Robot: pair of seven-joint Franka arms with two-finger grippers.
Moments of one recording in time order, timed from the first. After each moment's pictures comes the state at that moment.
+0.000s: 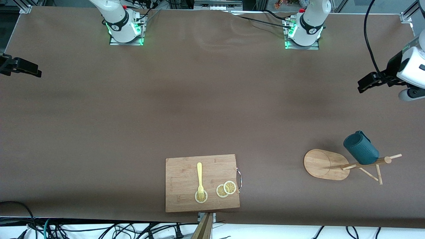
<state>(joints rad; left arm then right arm) 0.23 0.05 -0.26 -1.56 0.08 1.56 -0.29 -0.04 0.11 -0.05 -1.43 -0.05 1.36 -0.06</state>
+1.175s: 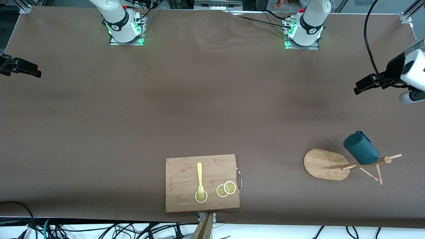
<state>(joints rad) 0.22 0.06 -0.27 -1.56 -0.01 1.56 -0.29 -0.04 0.11 -0.05 -1.43 -0.05 1.36 -0.06</state>
